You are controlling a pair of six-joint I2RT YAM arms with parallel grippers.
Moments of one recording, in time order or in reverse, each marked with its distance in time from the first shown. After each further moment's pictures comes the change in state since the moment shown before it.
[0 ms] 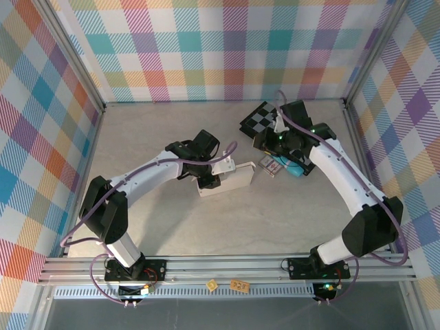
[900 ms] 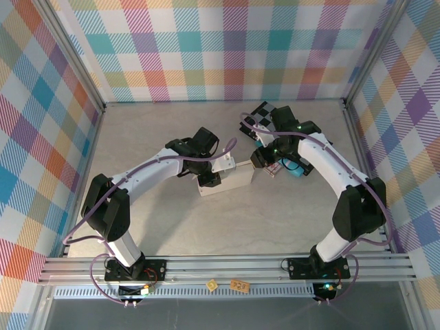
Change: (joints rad) left arm 0.020 0.020 0.021 -0.006 0.034 0.004; right arm 0.002 0.155 0.025 -0.113 -0.035 -0.719
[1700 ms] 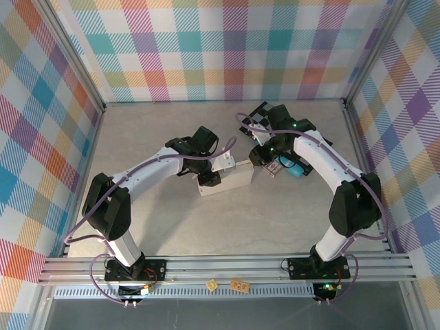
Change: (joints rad) left arm 0.008 0.010 0.013 -0.010 0.012 0.000; right arm 0.020 0.049 0.039 0.011 0.026 -0.021
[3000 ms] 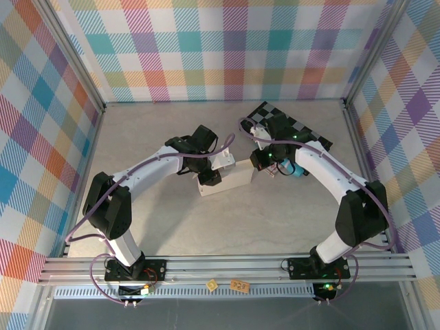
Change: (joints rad) left arm 0.013 0.010 0.009 0.000 0.019 -0.053; right arm 0.027 -0.097 -0.159 0.174 0.067 0.191
